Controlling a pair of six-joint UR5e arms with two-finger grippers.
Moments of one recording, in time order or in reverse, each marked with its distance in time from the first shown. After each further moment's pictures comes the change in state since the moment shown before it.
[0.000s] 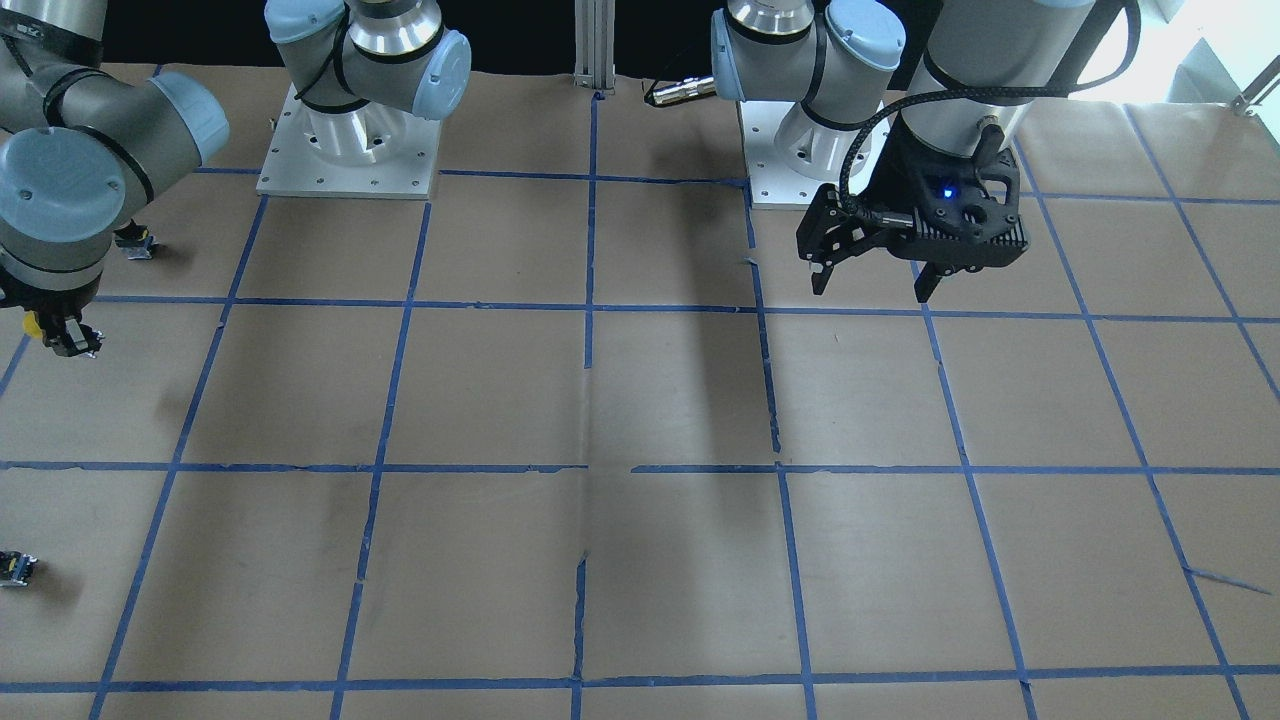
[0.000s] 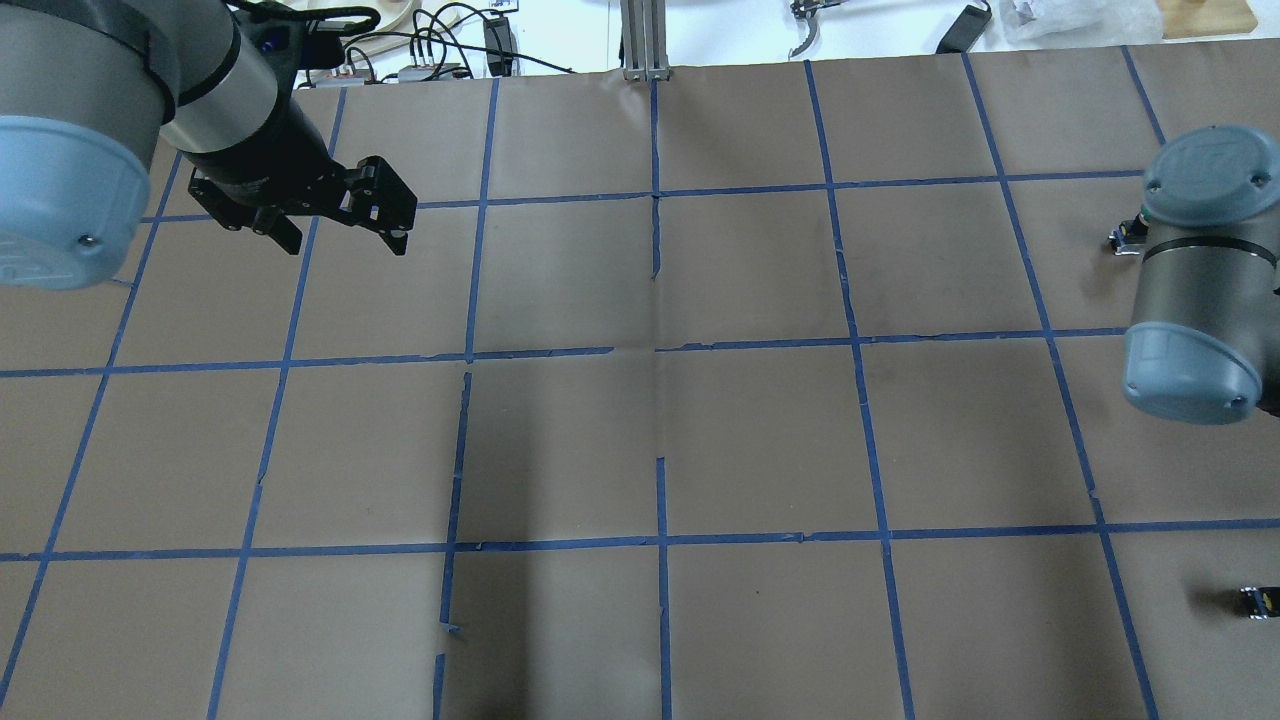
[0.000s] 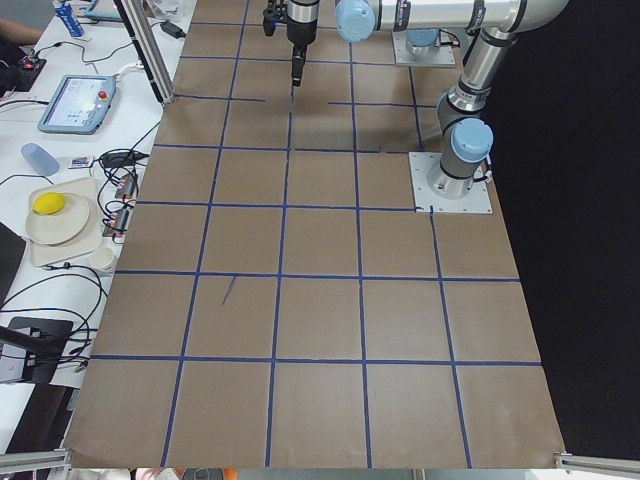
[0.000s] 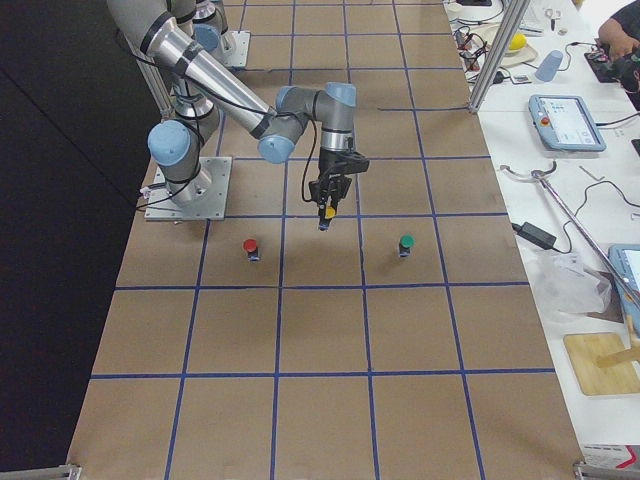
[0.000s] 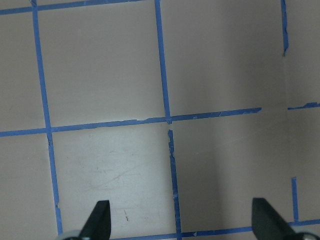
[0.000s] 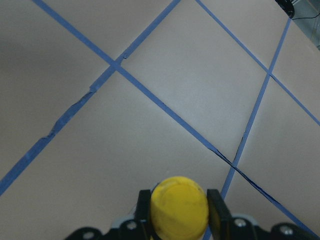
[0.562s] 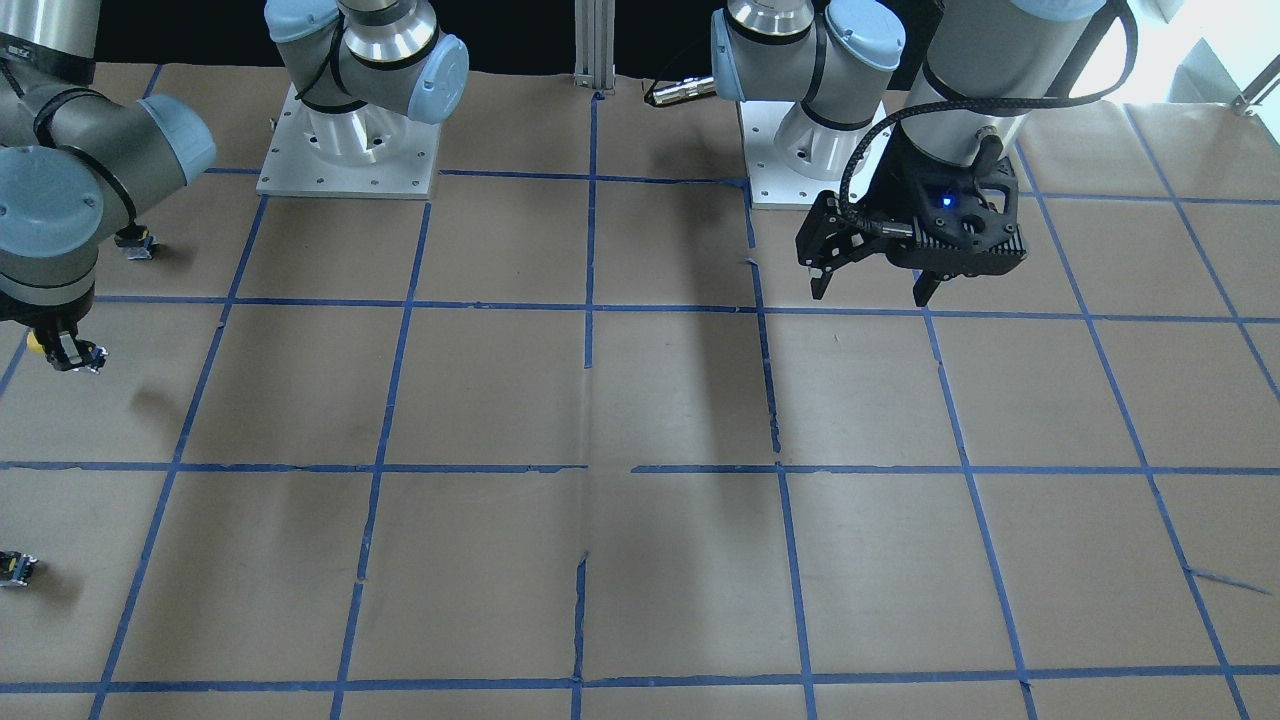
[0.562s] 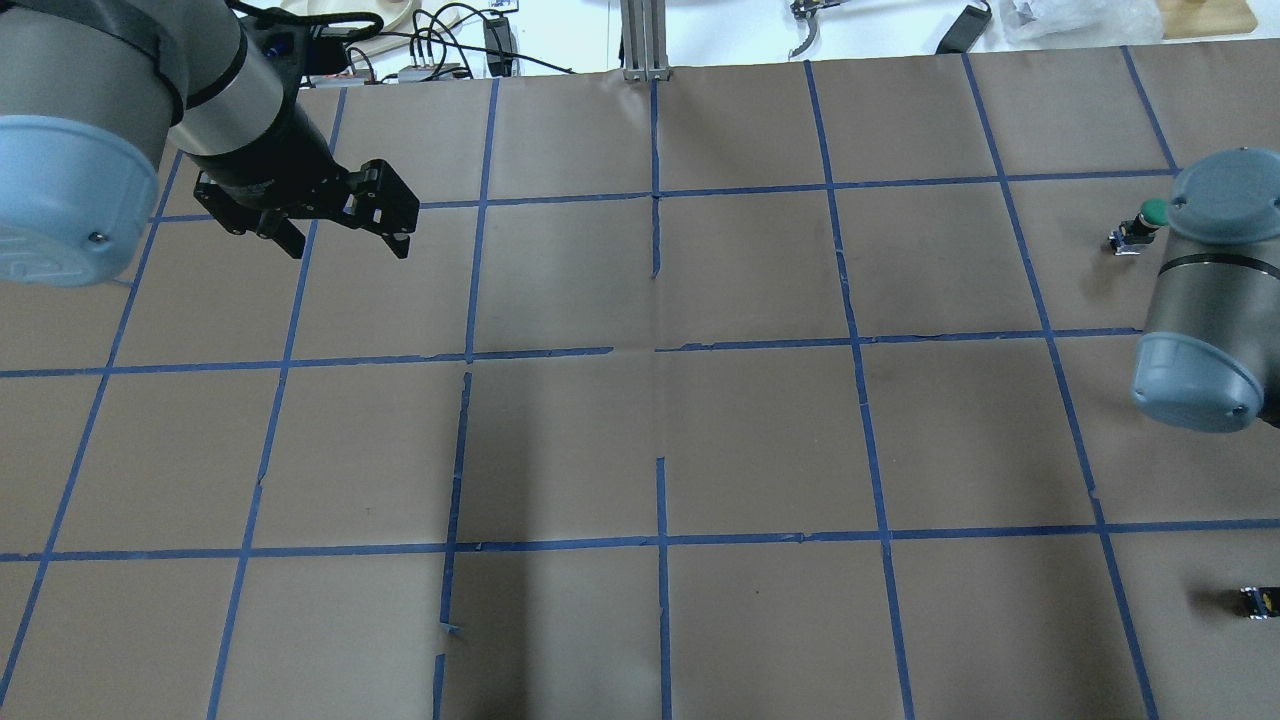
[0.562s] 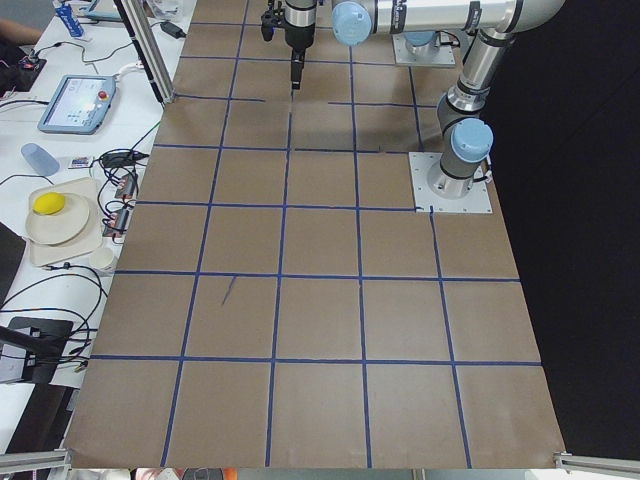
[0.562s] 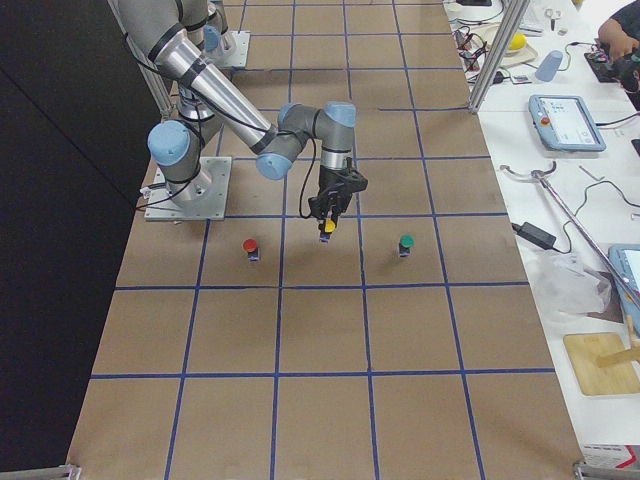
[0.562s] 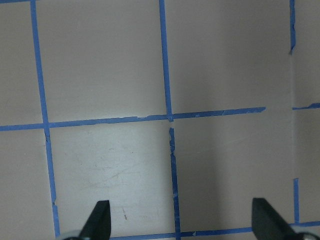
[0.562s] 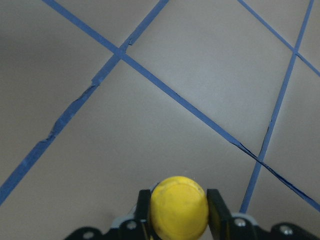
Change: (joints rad) left arm 0.001 -0.008 -0.002 0.000 -0.001 -0.005; right arm -0.041 0.048 0.016 -0.057 0.070 0.003
